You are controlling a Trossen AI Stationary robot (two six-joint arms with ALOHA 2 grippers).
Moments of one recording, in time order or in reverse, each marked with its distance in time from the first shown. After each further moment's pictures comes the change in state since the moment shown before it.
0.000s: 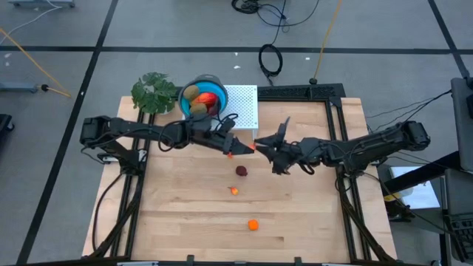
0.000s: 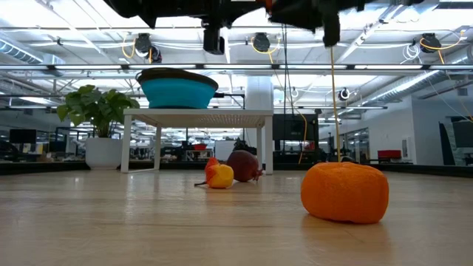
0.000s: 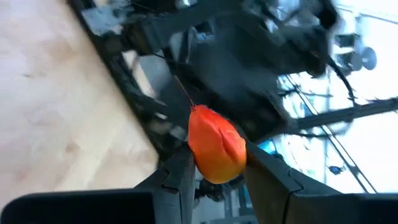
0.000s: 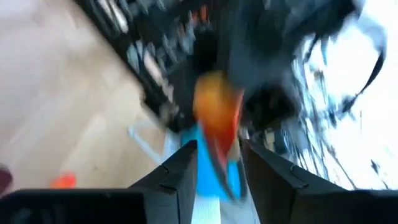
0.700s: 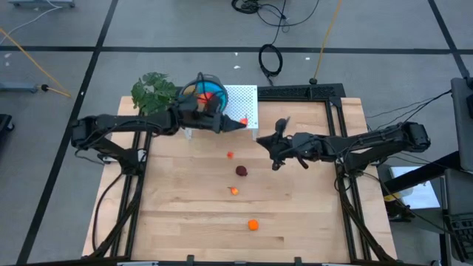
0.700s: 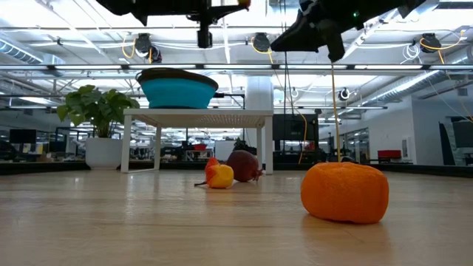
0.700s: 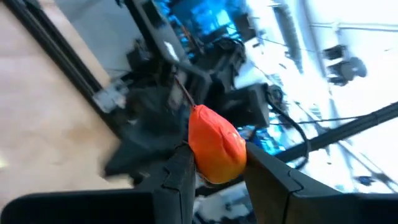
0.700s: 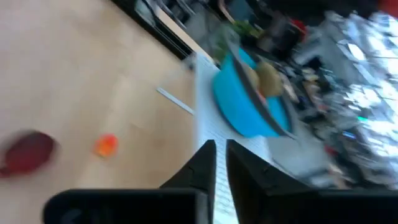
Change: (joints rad) left arm 0.161 -0.115 0.001 -0.031 0.008 0.183; right arm -0.090 0.000 -0.001 -0.188 -0.027 0.321
